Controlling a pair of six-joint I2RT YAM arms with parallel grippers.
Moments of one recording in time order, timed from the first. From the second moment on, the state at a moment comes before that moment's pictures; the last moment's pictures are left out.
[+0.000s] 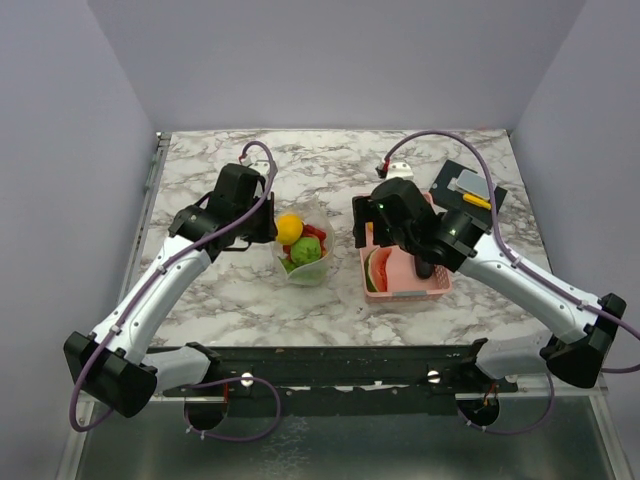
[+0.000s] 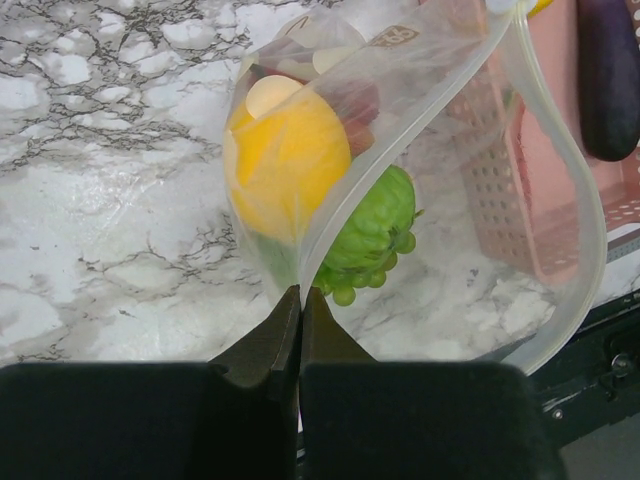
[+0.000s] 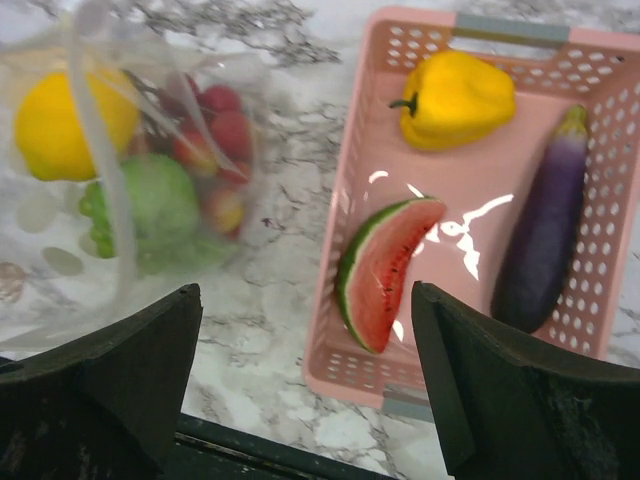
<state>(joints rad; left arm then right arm) -0.48 1.20 1.23 -0.81 0.07 -0.31 0.89 1.32 1.38 -0.76 0.42 0.48</state>
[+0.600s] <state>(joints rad) -0.48 1.28 1.32 -0.81 0.06 -0.32 0.77 1.31 1.25 -0.81 0.43 0.52</state>
